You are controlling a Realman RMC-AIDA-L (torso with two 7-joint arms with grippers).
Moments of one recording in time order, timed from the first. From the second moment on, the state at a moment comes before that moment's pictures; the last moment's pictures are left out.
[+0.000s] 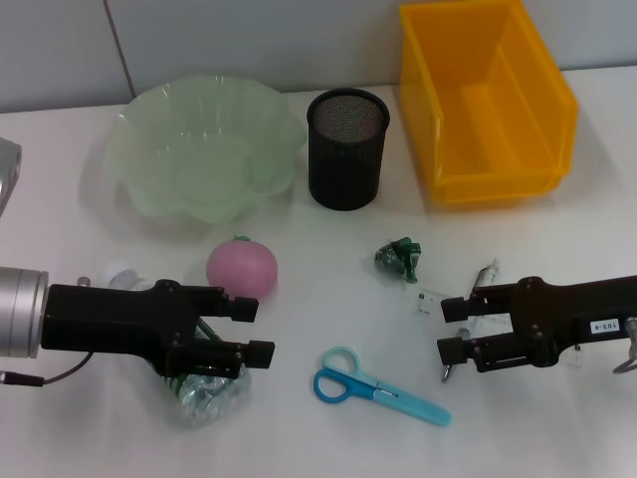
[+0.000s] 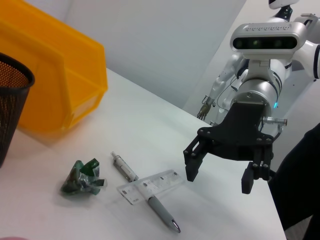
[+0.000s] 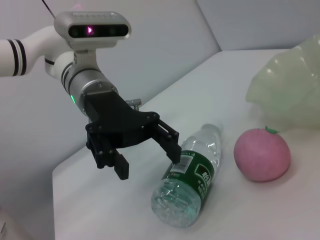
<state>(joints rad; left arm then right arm) -0.73 -2.03 0.43 0.45 2.43 1.77 -1.46 0.50 1.97 -0.72 -0.53 -2.09 -1.73 1.51</state>
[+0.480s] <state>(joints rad) -0.80 -2.07 0.54 0.67 2.41 1.71 -1.45 0.50 1.97 -0.72 -0.53 -2.09 -1.73 1.51</state>
